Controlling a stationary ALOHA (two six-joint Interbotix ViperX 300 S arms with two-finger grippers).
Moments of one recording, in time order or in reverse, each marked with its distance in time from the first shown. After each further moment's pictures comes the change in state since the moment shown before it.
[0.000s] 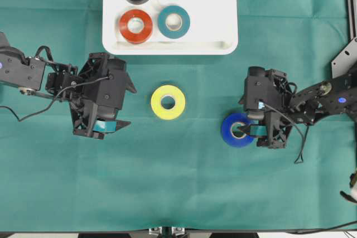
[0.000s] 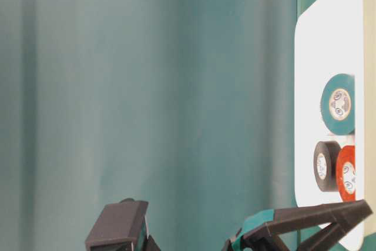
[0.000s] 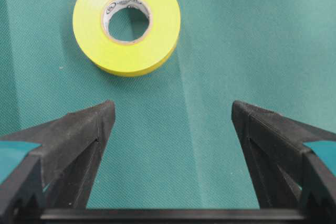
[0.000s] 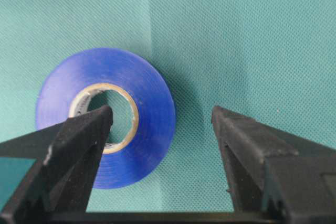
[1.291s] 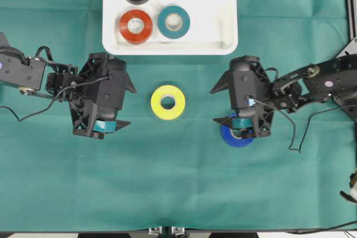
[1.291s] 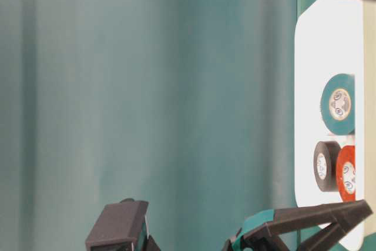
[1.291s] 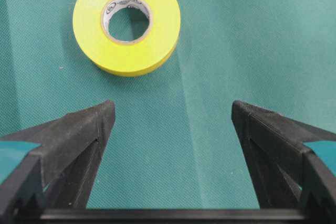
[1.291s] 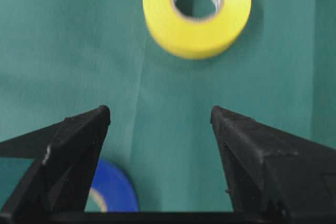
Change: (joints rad) left arm 0.000 0.000 0.002 -0.002 0.000 0.002; right arm -0.117 -0.018 -0.103 -0.002 -0.091 -0.304
